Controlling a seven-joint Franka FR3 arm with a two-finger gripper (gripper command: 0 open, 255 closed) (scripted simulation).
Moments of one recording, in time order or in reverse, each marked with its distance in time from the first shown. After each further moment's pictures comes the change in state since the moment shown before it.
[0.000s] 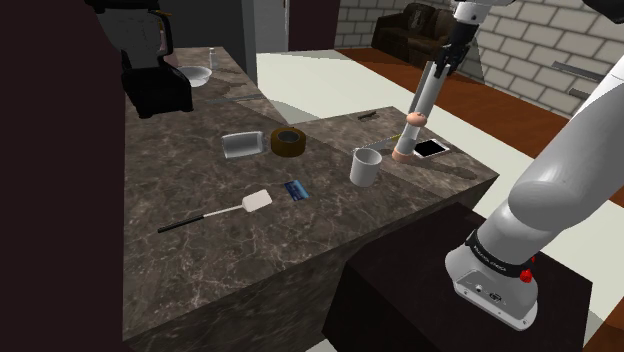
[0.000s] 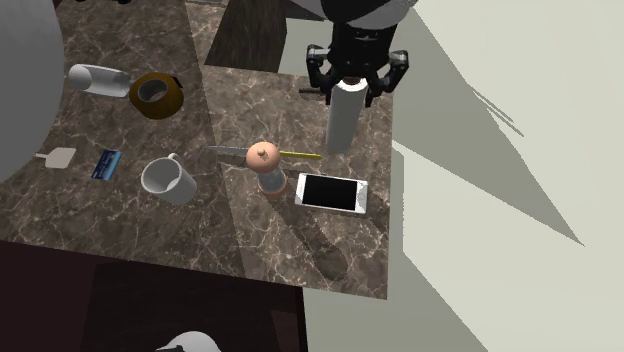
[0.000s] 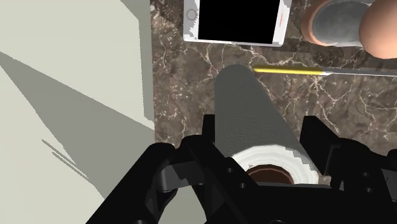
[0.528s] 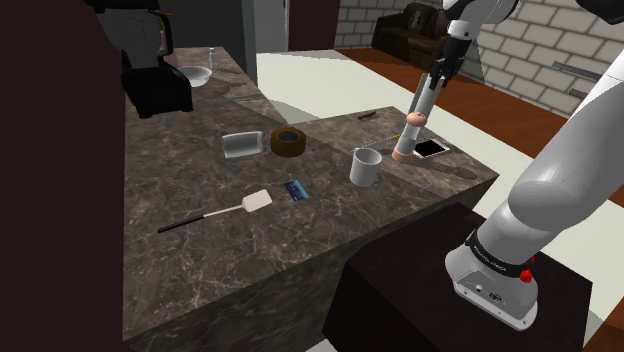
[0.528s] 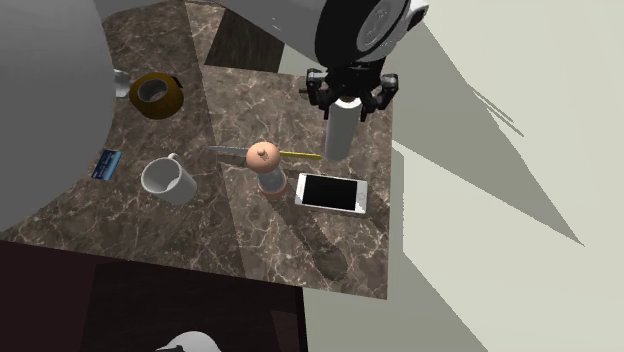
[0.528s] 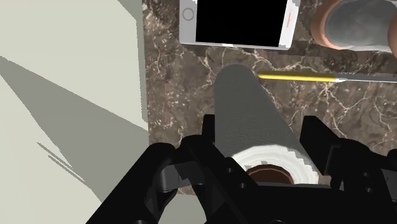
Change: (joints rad) arm -0.001 0.020 0.001 -0.091 0.014 0.107 -0.010
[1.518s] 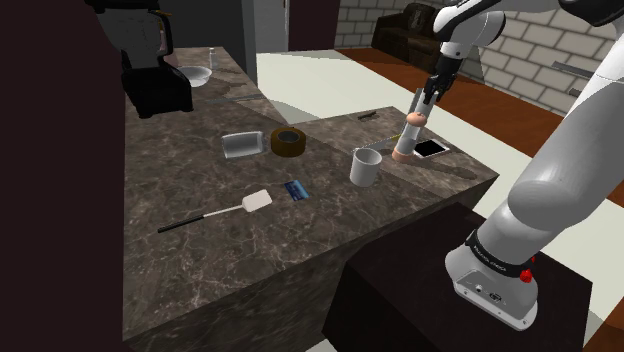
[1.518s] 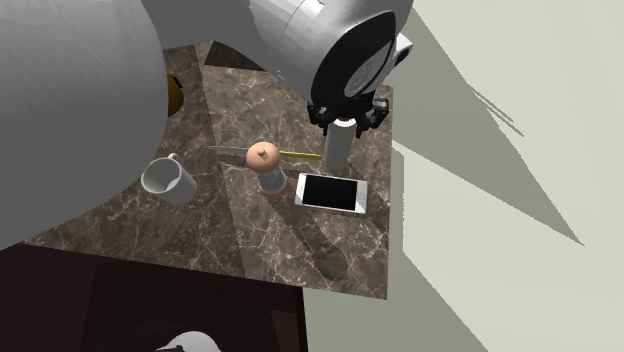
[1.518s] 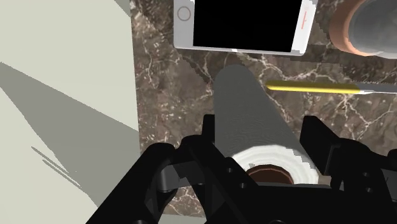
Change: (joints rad) arm -0.008 0.055 0.002 -0.092 0.041 0.135 -0.032
